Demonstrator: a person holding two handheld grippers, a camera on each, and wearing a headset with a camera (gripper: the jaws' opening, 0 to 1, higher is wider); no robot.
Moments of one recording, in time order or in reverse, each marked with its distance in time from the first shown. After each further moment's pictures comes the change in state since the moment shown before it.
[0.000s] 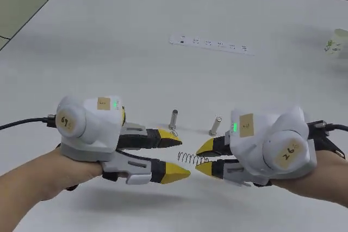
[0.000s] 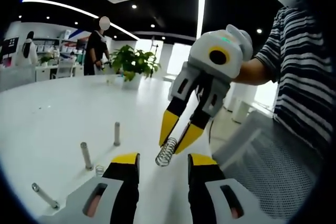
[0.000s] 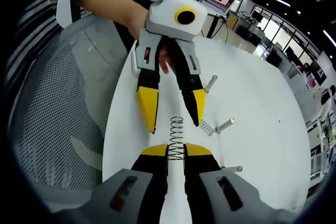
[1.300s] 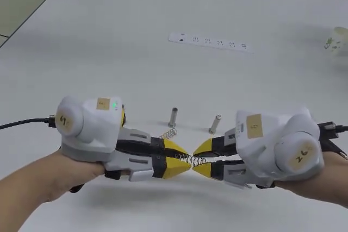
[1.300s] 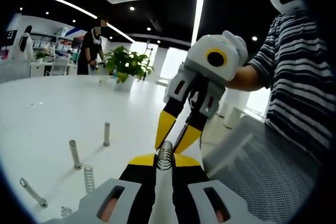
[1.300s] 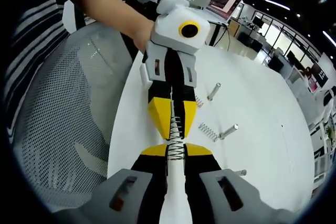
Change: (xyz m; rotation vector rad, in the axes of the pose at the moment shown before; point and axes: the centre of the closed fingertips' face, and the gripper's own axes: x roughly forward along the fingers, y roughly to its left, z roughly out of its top) left arm 0.003 -0.013 -0.001 -0.040 -0.033 -0.068; right arm -0.002 0.009 0.006 0.005 -0.069 0.022
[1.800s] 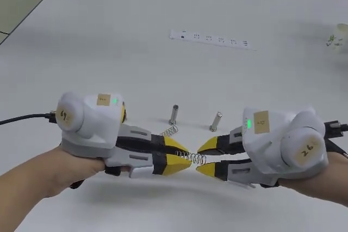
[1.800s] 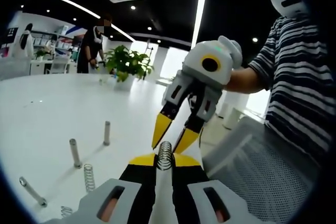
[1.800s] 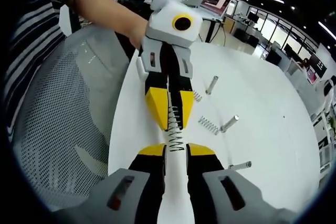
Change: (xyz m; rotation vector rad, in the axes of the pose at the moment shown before) left arm -0.001 0.001 0.000 -0.015 0.002 -0.004; right arm 0.002 -0.001 -0.014 0.065 -0.006 -0.001
